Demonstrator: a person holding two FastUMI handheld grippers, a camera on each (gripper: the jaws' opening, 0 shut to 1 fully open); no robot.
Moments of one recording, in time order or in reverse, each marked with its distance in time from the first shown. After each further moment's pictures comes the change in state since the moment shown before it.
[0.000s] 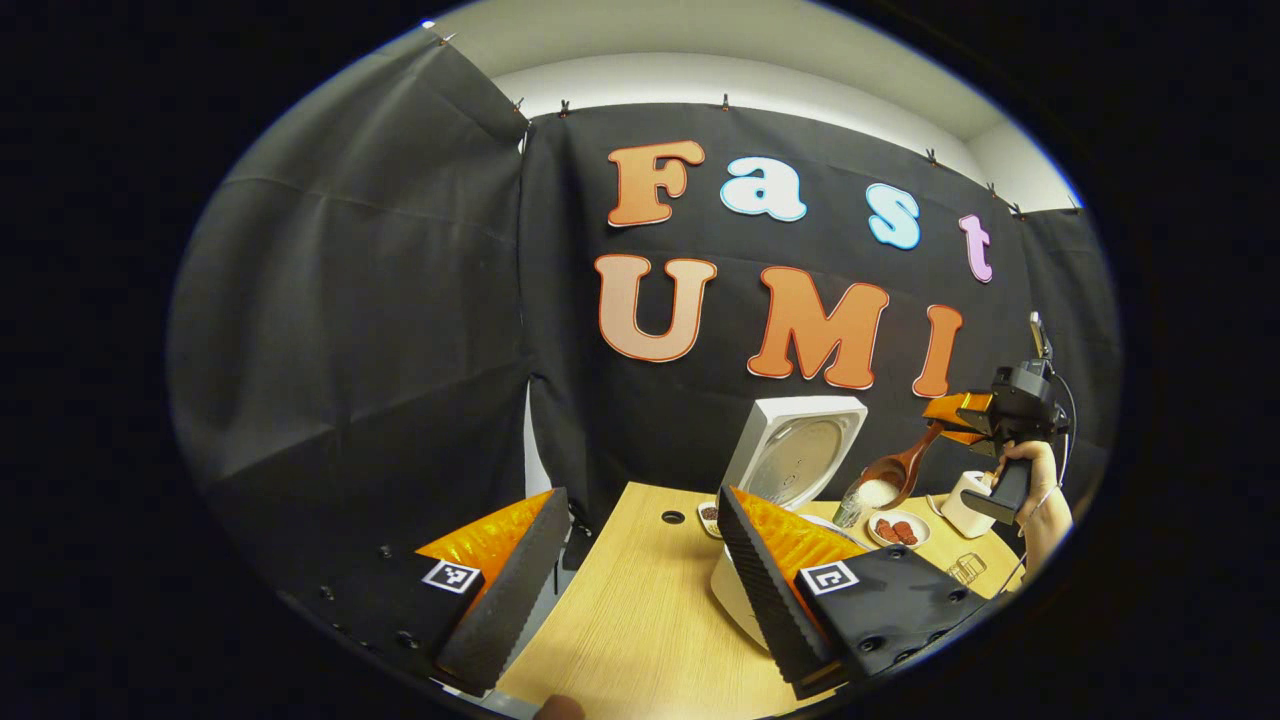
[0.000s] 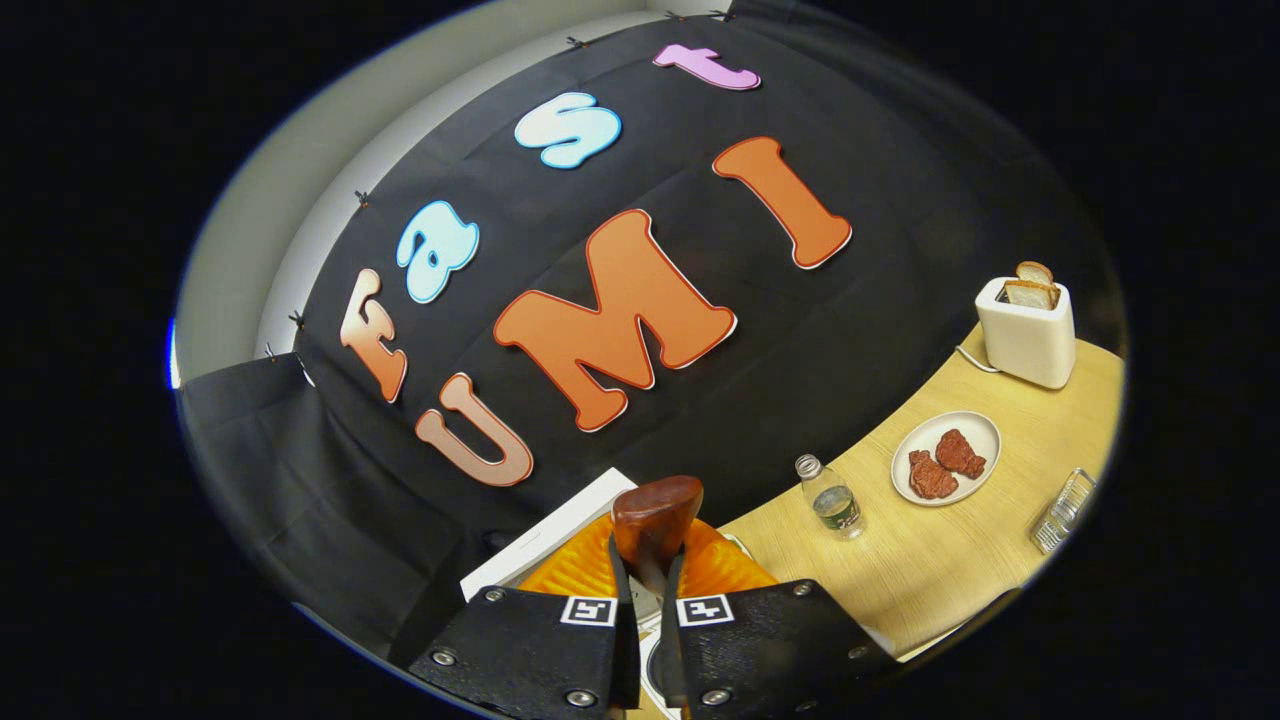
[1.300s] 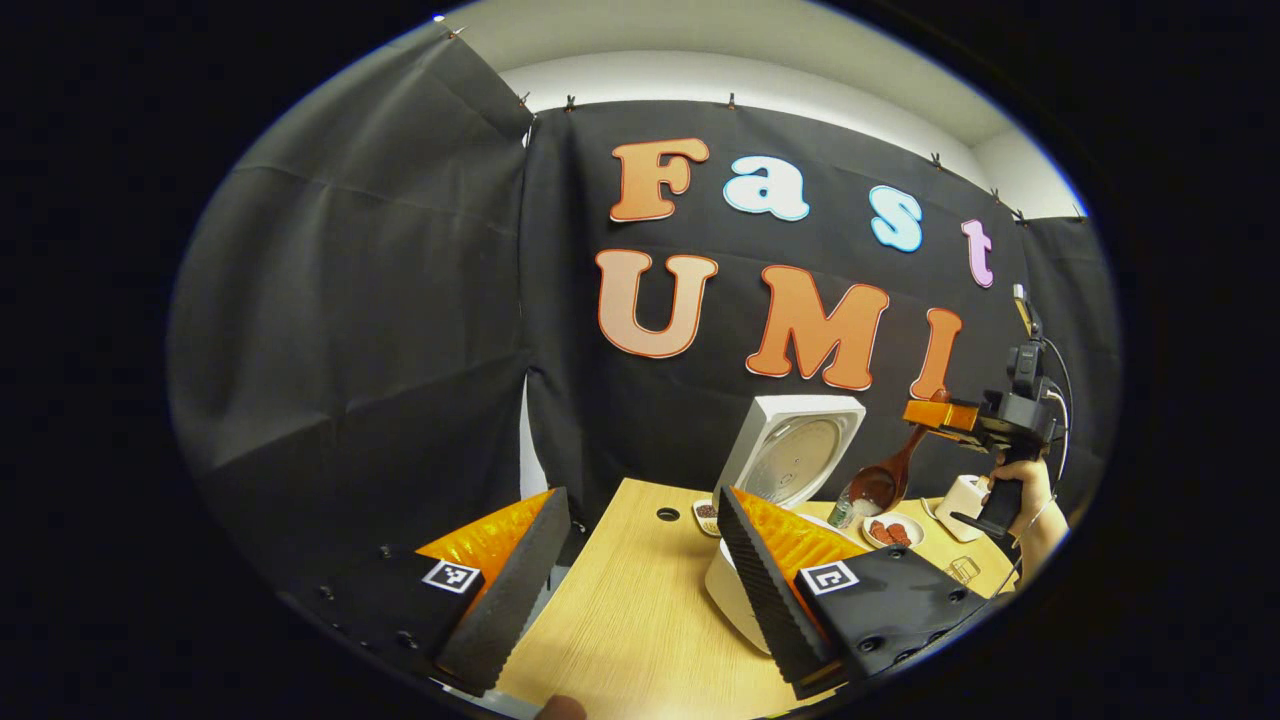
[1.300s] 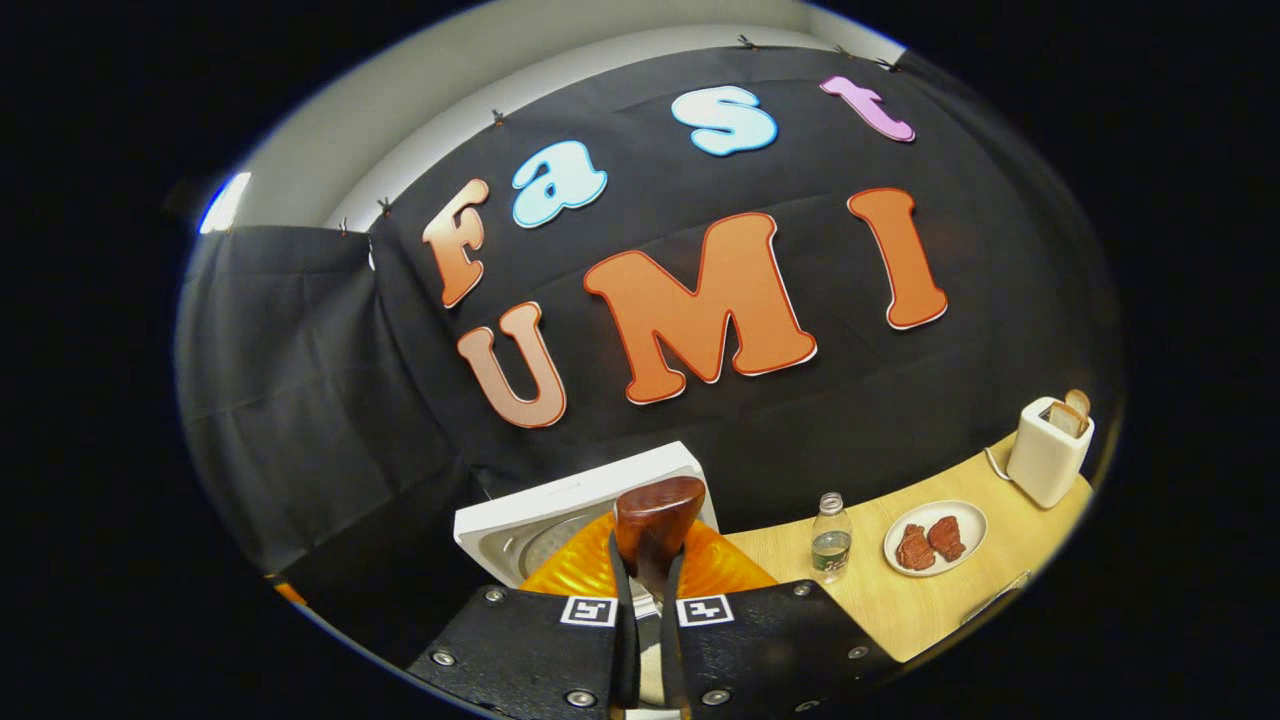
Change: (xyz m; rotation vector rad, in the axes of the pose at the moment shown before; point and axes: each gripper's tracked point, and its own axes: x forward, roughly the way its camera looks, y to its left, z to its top) left arm 0.000 -0.001 -0.005 -0.023 0.014 -0.010; right arm -0.005 0.040 -0.027 -0.388 0.006 0.116
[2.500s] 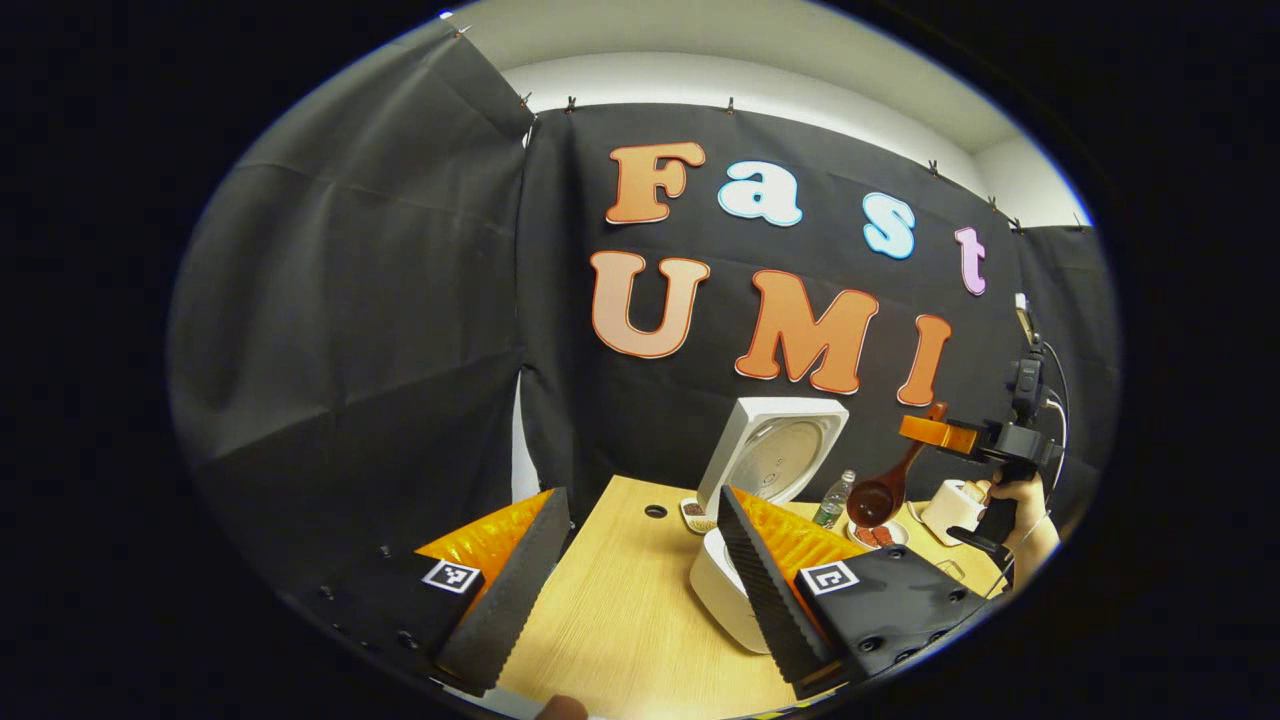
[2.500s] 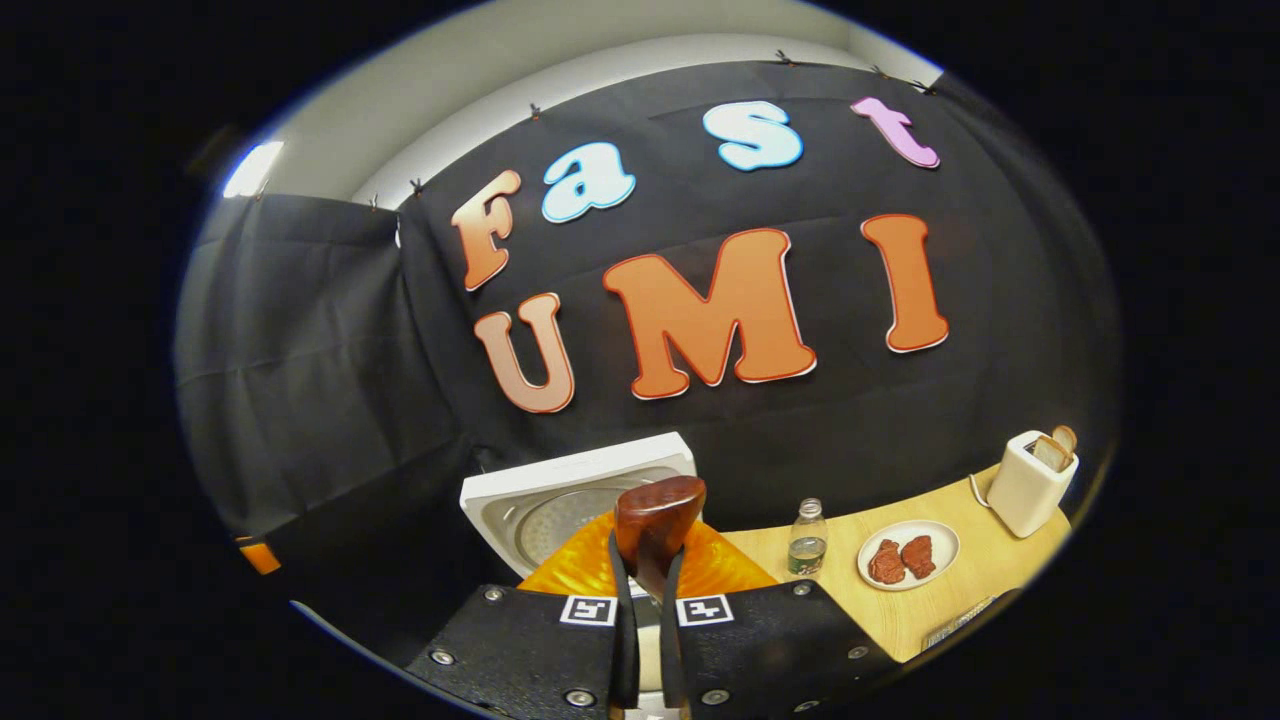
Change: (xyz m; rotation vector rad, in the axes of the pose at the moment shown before) left arm -0.018 -0.014 0.004 -0.010 -0.004 -0.032; right arm -0.049 -0.023 0.001 -0.043 -0.021 -0.008
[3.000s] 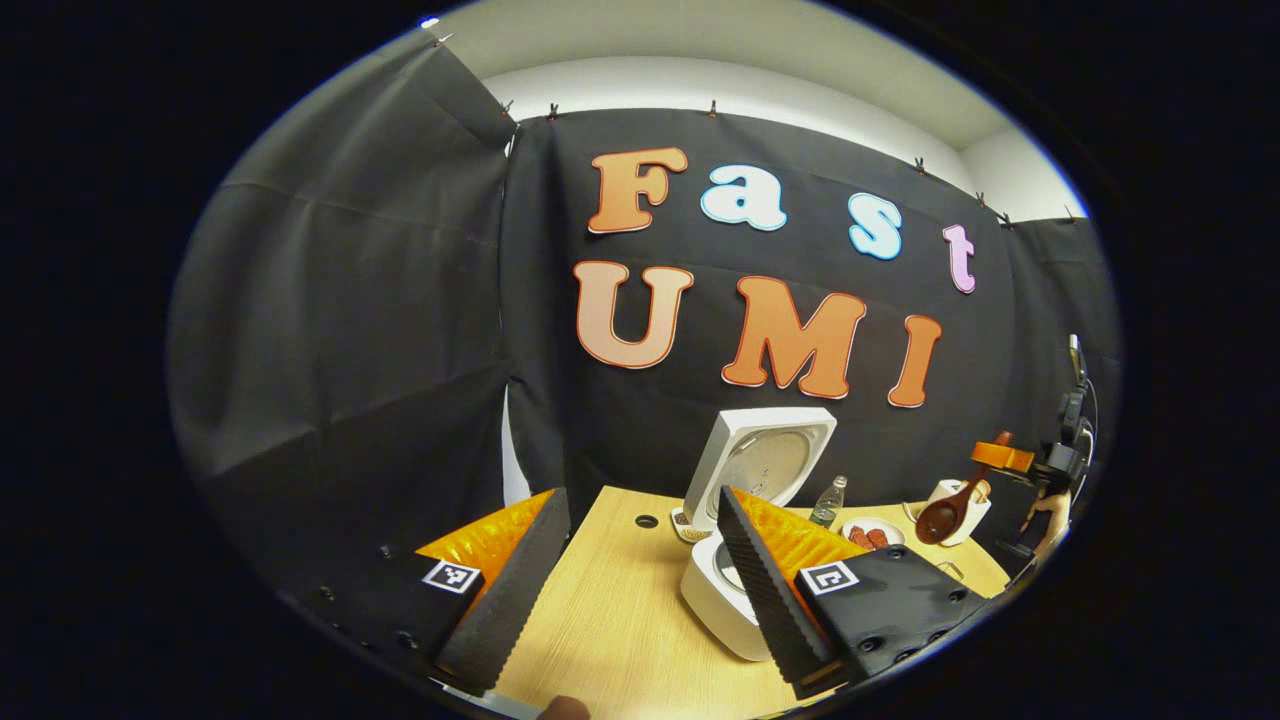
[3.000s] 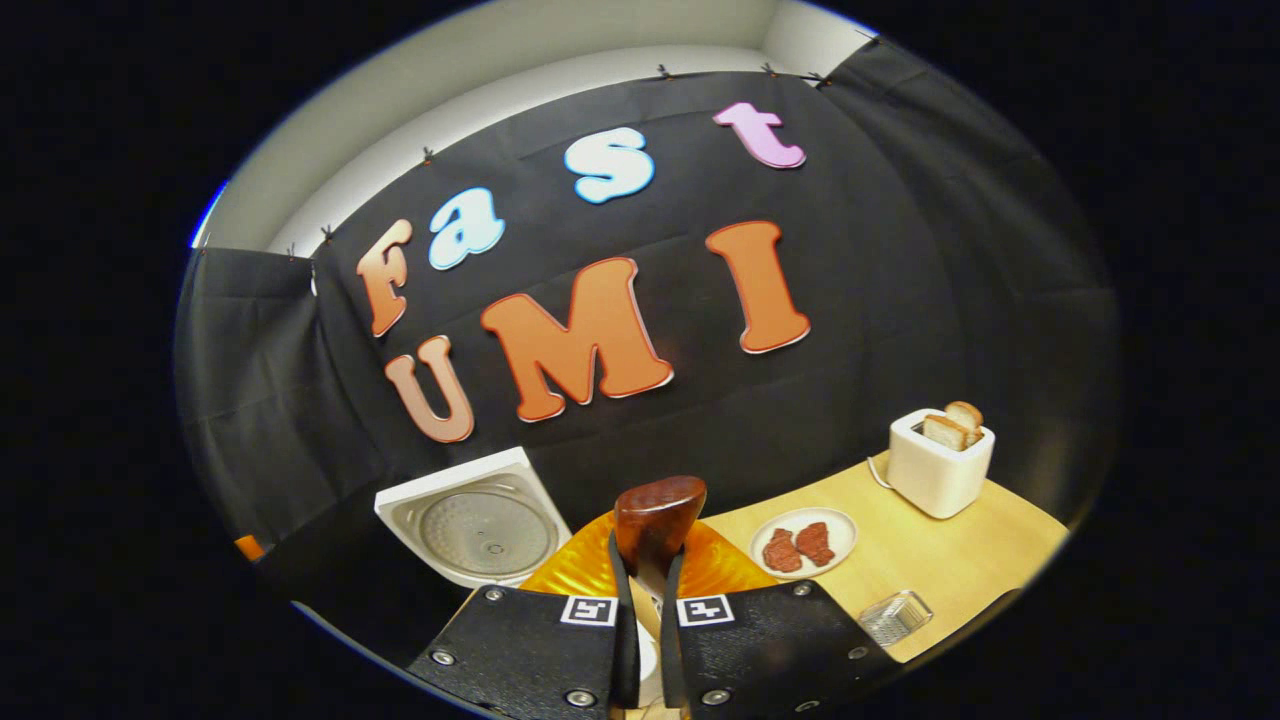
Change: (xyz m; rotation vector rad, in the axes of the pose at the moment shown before) left arm 0.010 -0.023 0.016 0.031 -0.023 -0.010; right arm -0.081 -0.158 0.011 0.103 -0.041 -0.249
